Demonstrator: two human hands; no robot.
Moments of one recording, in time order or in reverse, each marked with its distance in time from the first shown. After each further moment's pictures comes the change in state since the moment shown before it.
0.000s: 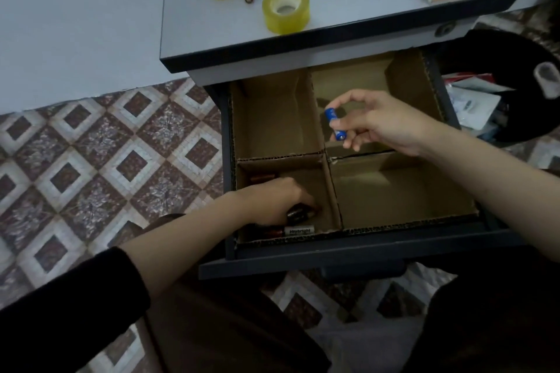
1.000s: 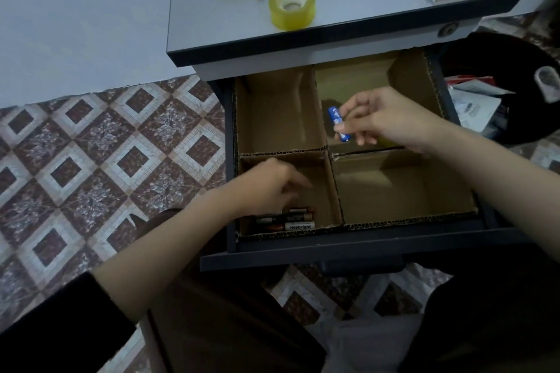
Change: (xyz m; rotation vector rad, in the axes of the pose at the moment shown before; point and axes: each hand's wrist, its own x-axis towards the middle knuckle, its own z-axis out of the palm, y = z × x) left_hand -0.024 0.014 -0.016 -0.131 0.240 -0.175; right_hand -0.009 -0.006 -0.001 -0.227 0.009 -0.028
